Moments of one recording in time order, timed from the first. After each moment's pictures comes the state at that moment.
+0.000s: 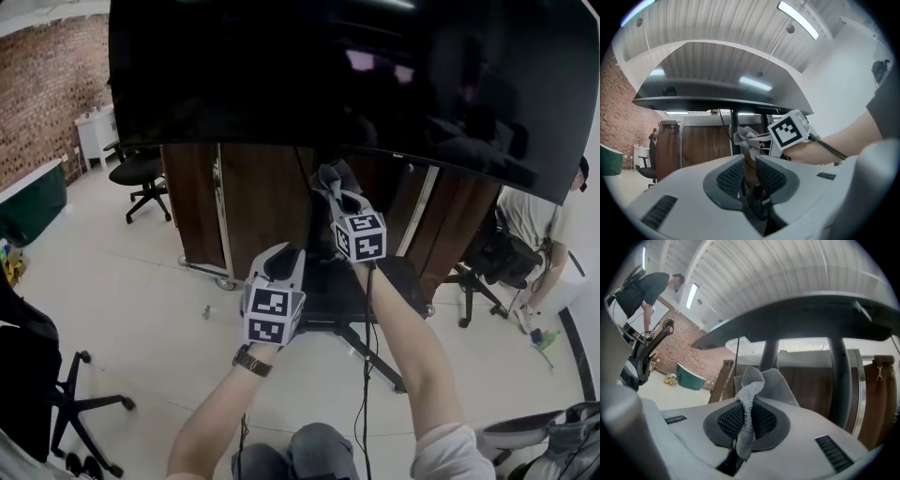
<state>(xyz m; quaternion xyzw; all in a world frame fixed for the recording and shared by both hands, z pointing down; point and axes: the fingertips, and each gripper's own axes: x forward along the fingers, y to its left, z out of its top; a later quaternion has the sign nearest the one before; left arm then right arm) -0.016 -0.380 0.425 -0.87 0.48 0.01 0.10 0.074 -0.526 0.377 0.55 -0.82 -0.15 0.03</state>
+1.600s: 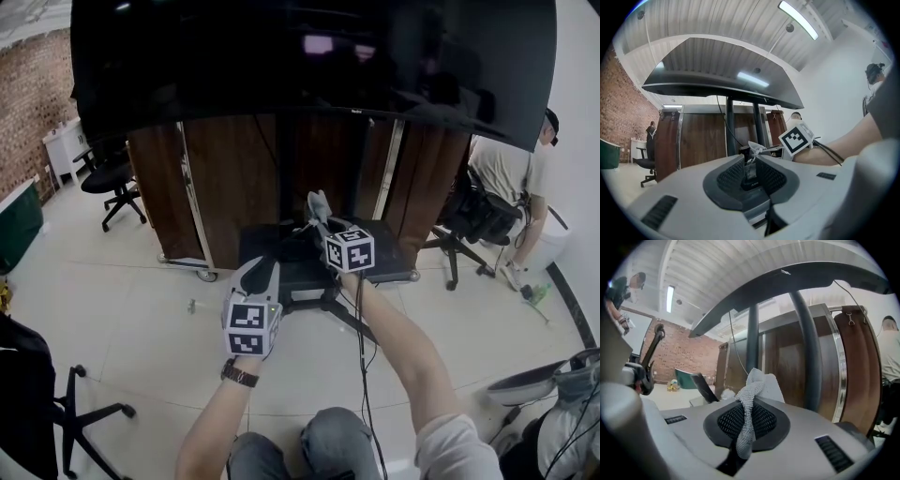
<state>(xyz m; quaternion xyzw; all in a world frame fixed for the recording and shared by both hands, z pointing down) -0.013 -0.328 0.518 -0.88 0.46 -0.01 0.07 0.126 -0.474 0.534 0.56 -0.83 0.00 0.04</state>
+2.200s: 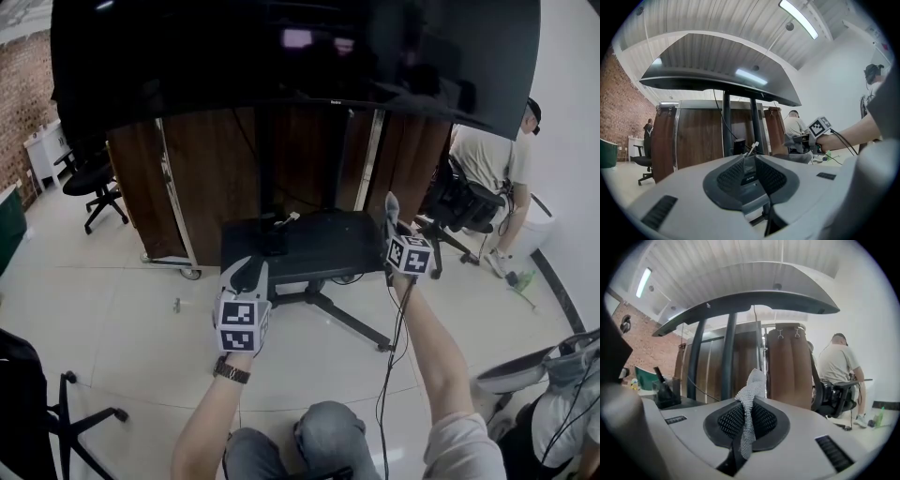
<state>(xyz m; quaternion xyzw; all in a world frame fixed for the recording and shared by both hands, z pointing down) -0.002 -0.332 0.540 -0.89 0.45 -0.03 0.06 0.366 -0.396 0.545 0.74 -0.68 0.01 0.01</state>
